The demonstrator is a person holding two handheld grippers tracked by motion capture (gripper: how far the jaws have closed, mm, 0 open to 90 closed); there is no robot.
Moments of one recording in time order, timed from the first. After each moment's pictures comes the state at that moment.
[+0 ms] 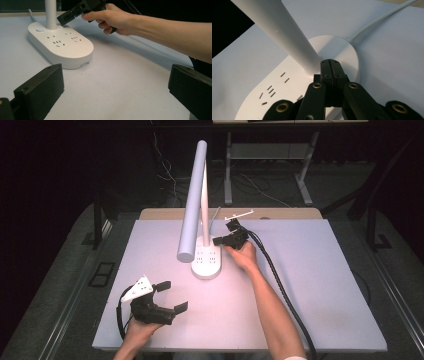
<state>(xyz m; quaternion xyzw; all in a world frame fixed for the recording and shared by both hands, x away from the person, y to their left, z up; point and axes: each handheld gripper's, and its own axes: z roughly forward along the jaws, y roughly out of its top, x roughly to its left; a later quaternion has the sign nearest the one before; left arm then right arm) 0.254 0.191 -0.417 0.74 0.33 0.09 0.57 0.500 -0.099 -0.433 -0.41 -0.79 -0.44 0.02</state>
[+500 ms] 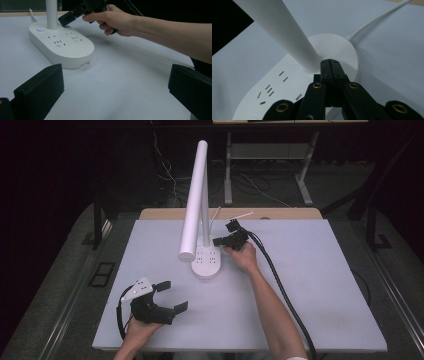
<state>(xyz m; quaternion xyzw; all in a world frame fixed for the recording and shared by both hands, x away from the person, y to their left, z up) 0.254 0.192 -0.418 0.74 0.34 0.10 0.57 0.498 -0.099 -0.433 -0.41 -0.80 -0.44 0.01</state>
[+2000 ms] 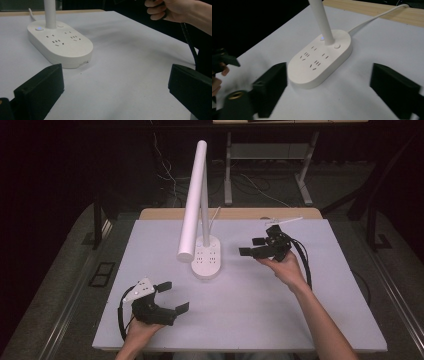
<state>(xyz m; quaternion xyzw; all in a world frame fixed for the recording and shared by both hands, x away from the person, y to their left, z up) 0.252 0.187 -0.418 0.74 0.33 0.10 0.57 0.401 -0.200 -0.363 -0.39 -0.78 -0.48 -0.01</state>
